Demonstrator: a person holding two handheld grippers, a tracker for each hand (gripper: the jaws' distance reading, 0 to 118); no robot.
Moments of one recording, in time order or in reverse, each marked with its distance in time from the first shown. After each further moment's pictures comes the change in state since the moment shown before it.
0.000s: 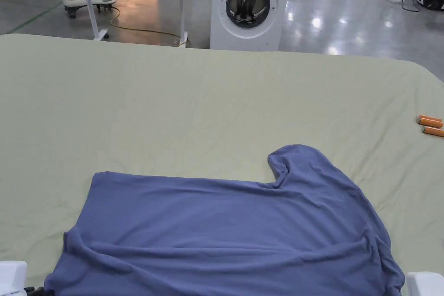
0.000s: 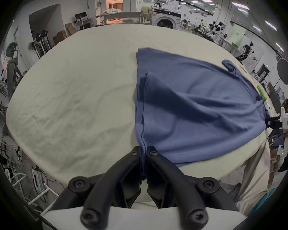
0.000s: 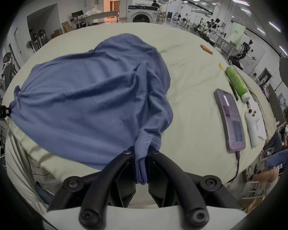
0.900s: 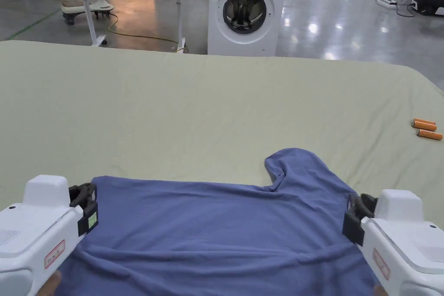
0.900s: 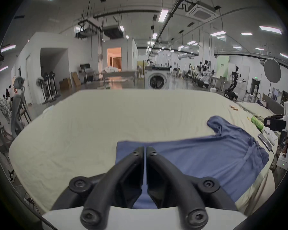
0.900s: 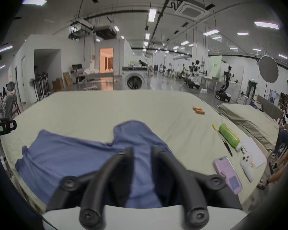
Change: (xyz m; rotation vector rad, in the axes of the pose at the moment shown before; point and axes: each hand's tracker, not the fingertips) left arm 0.079 0.089 0.044 0.621 0.028 -0.081; right arm -0.069 0.092 0.063 0.629 -0.043 -0.110
